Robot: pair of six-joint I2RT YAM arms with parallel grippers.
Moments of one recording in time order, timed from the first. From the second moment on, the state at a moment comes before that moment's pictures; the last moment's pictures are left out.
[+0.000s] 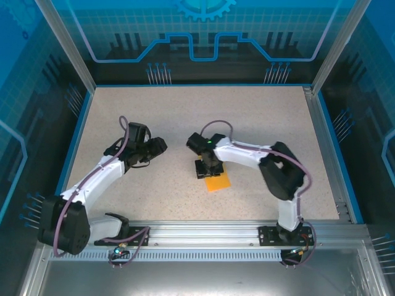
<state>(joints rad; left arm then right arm) -0.24 1.25 0.80 -0.42 0.16 -0.80 0.82 1.89 1.33 -0.86 -0.06 0.69</state>
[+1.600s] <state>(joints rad) -0.50 1.81 1.20 -0.38 0.38 -0.88 0.66 1.45 0.73 -0.13 -0.28 0.94</state>
